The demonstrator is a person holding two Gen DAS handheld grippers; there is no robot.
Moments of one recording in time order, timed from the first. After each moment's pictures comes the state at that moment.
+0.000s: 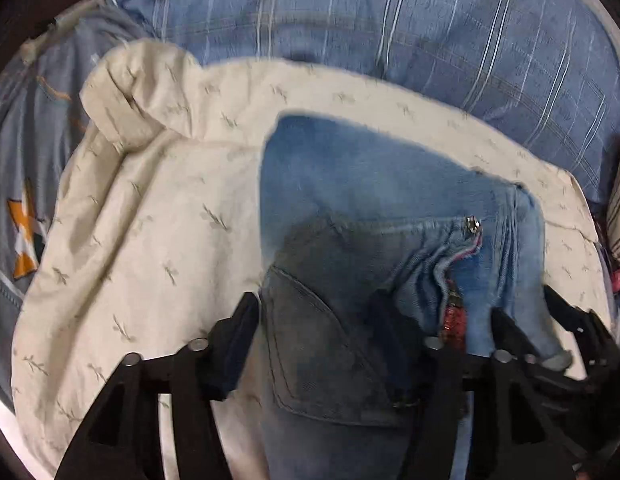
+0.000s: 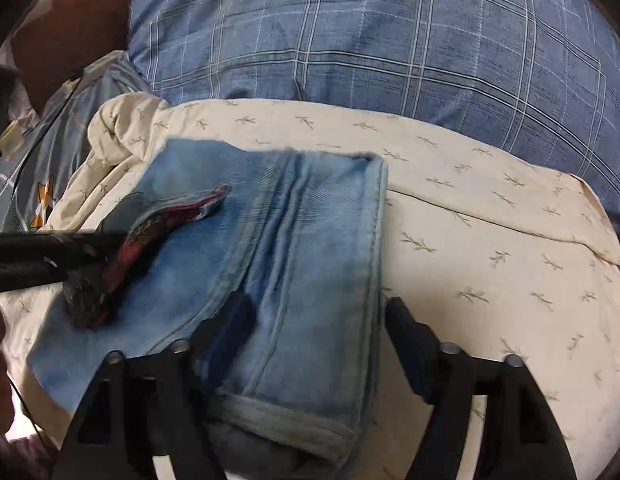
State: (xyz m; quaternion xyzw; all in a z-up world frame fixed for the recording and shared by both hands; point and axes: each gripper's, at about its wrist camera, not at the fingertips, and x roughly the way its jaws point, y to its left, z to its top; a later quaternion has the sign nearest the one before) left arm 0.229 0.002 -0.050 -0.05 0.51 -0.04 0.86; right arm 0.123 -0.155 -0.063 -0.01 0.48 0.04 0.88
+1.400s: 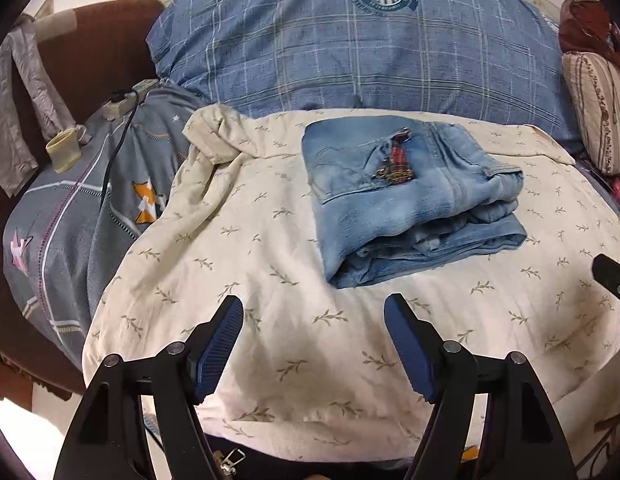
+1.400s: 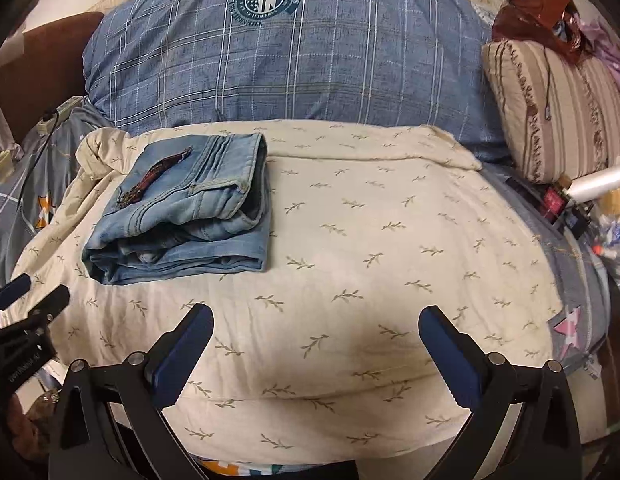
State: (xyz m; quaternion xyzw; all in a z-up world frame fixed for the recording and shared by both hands) left arm -0.011 0.018 0.007 0.06 0.40 -0.01 0.92; right arm -0.062 -0.175 0.019 0.00 0.44 -0.12 0.89
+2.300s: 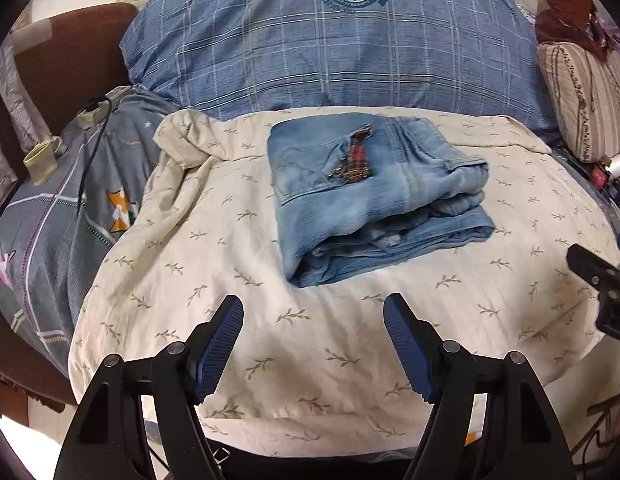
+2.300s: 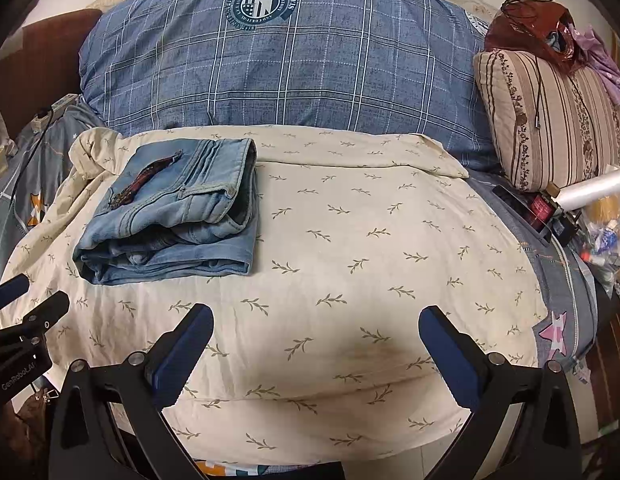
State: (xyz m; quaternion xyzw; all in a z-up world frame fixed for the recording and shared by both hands) left arm -0.009 0.002 0.010 0.06 0.40 -0.06 0.91; right arm -0.063 -0.176 0.020 -0.01 0.44 -0.13 0.89
